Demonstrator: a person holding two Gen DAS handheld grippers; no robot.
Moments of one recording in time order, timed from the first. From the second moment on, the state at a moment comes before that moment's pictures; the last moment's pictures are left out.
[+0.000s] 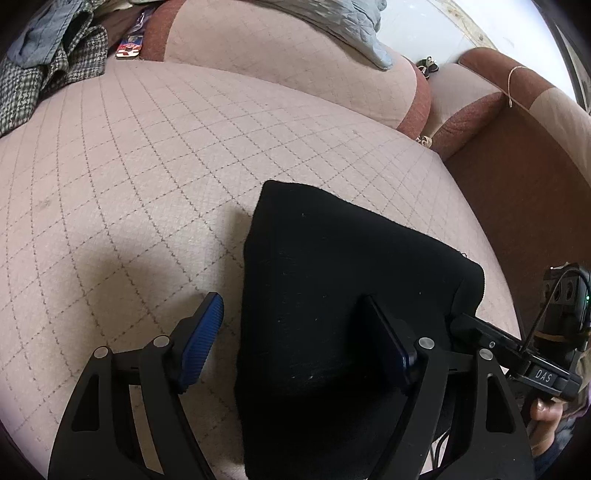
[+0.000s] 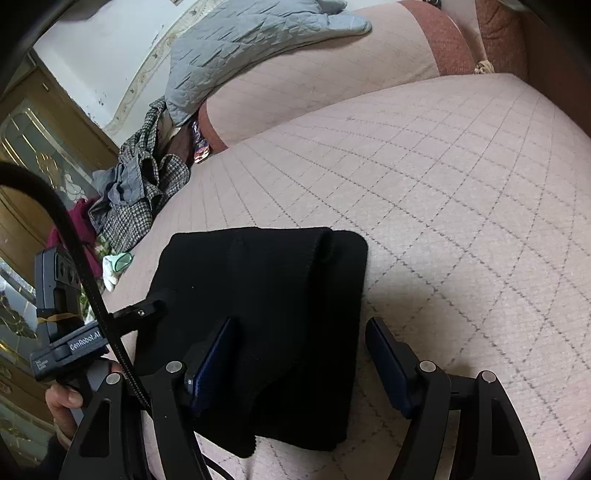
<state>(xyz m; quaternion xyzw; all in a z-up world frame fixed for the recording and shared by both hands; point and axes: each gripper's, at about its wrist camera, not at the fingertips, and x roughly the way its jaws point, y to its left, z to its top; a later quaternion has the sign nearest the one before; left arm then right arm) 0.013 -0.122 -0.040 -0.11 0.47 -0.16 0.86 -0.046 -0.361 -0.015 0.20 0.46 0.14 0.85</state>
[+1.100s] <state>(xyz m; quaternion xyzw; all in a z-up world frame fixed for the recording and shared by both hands) -0.003 -0.117 -0.010 -0.11 0.41 -0.20 0.88 -0.065 -0.341 0.013 0.18 0.41 0.16 0.88</state>
